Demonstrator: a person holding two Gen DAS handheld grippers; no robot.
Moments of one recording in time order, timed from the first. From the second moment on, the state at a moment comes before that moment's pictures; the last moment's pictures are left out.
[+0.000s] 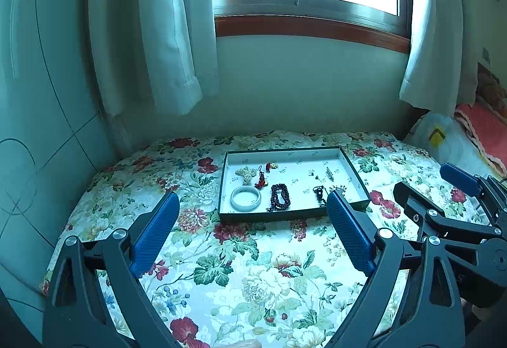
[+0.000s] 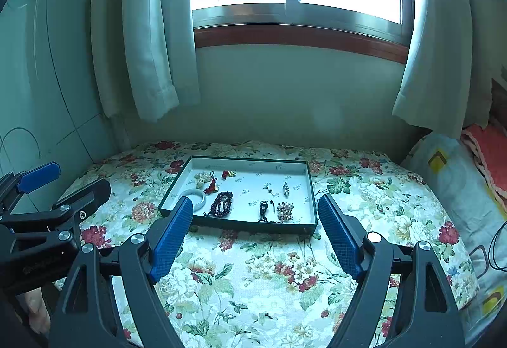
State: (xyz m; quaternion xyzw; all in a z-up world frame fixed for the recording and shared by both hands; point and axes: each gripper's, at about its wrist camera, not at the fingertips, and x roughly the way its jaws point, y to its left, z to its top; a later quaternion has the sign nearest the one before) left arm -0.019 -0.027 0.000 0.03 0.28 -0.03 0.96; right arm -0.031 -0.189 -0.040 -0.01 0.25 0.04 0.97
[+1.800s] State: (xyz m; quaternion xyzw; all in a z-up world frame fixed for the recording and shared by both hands) left arm 0.087 0.096 -0.139 -0.03 0.42 0.10 0.90; right arm 0.068 -0.308 -0.165 0.05 0.36 -0.10 0.92
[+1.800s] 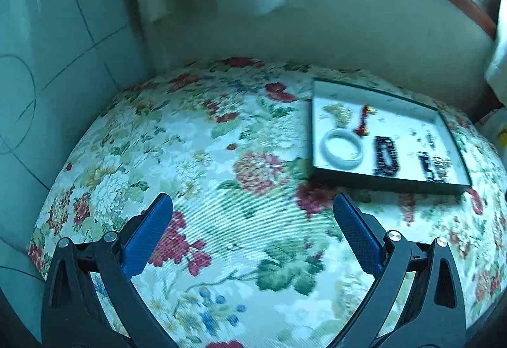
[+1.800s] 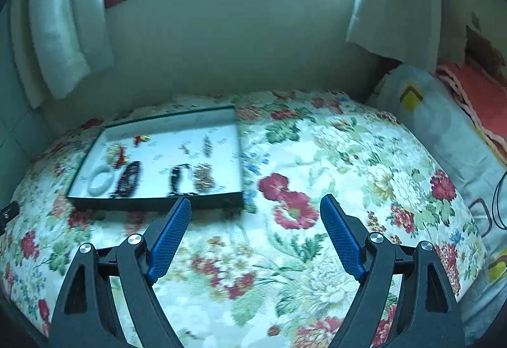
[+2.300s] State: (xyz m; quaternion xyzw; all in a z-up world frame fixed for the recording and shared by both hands) left arm 0.145 0.267 -0.225 -0.12 0.44 0.29 0.84; right arm 0.151 -0.447 -0.247 0.13 0.41 -0.25 0.87
